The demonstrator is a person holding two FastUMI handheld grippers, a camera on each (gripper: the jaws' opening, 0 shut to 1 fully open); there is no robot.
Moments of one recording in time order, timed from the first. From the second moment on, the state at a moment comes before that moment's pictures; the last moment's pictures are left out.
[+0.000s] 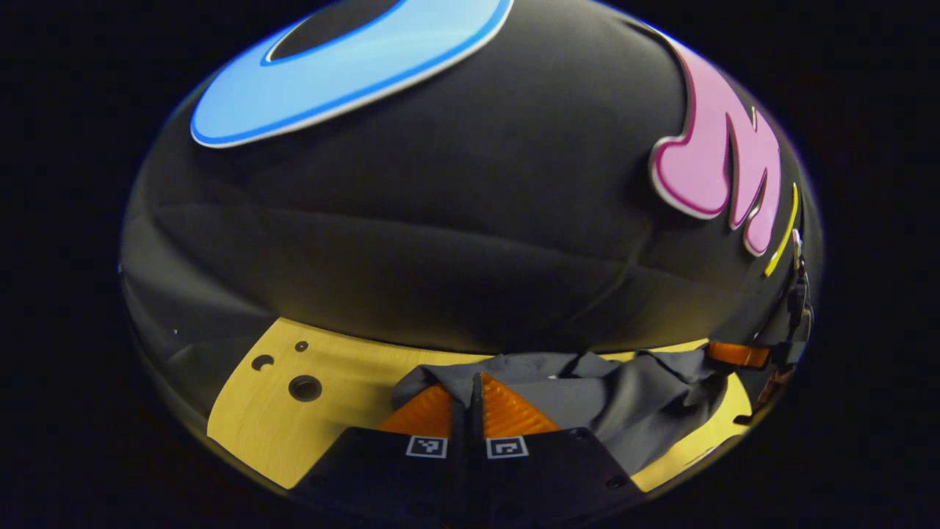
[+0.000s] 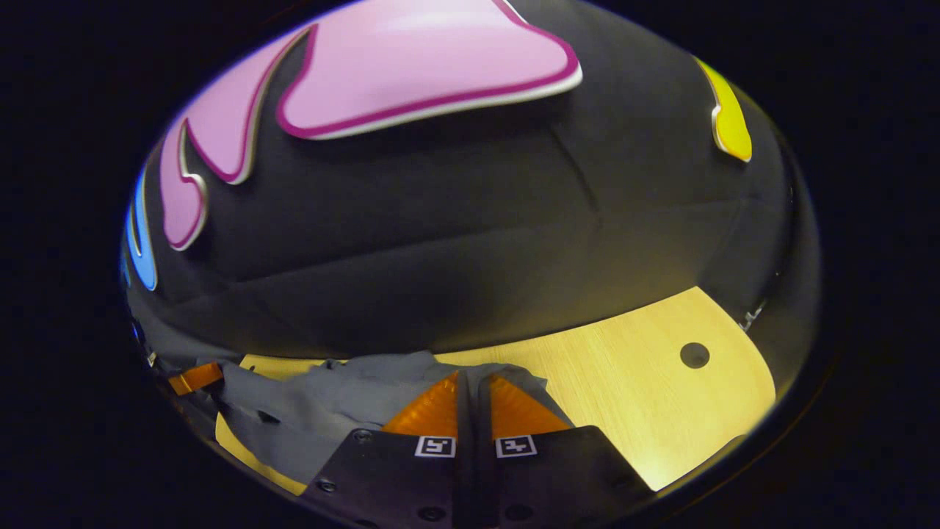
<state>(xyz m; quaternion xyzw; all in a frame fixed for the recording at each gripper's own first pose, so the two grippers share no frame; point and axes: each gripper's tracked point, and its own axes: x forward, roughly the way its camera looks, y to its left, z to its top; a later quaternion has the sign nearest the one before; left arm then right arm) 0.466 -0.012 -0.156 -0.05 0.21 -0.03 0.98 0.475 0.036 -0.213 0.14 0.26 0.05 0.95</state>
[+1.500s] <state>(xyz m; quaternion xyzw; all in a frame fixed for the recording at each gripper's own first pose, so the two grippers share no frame) 0.187 -0.038 0.060 0.01 -0.01 -0.03 1.00 0.185 -0.002 0.006 0.03 0.10 0.01 1.00</state>
